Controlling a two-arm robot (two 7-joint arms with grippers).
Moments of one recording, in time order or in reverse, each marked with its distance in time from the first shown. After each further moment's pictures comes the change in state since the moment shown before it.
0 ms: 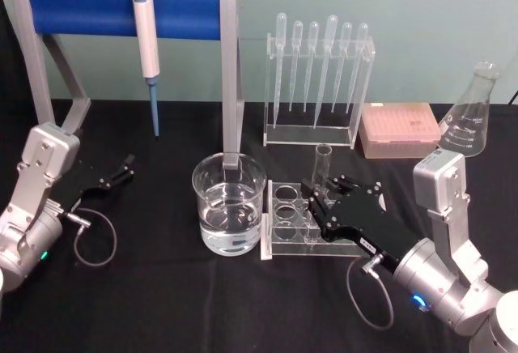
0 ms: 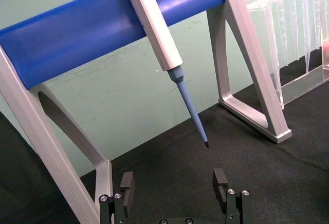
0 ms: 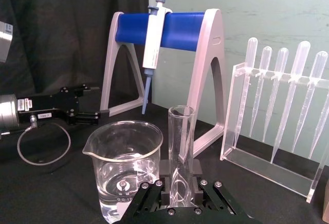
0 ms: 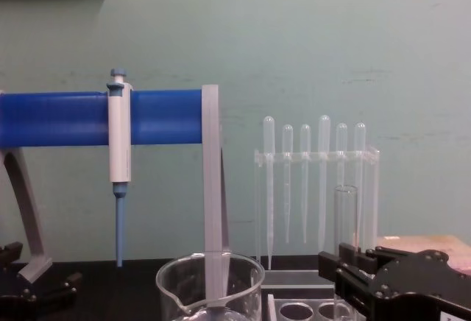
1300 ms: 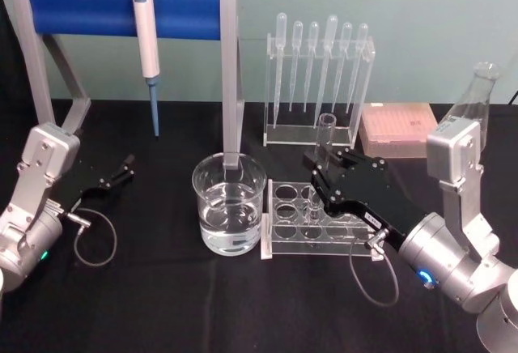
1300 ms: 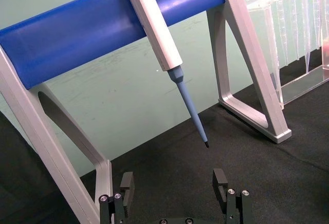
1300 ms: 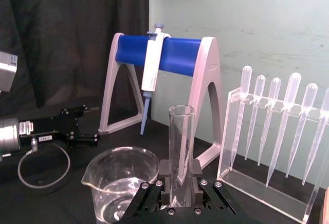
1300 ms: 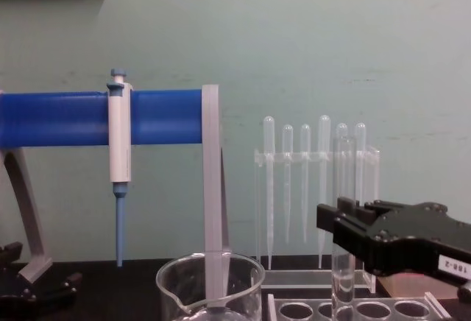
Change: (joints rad) left arm 0.000 0.000 0.000 0.000 0.000 0.000 0.000; right arm 0.031 0.020 0.004 -0.062 0.036 0.049 -0.011
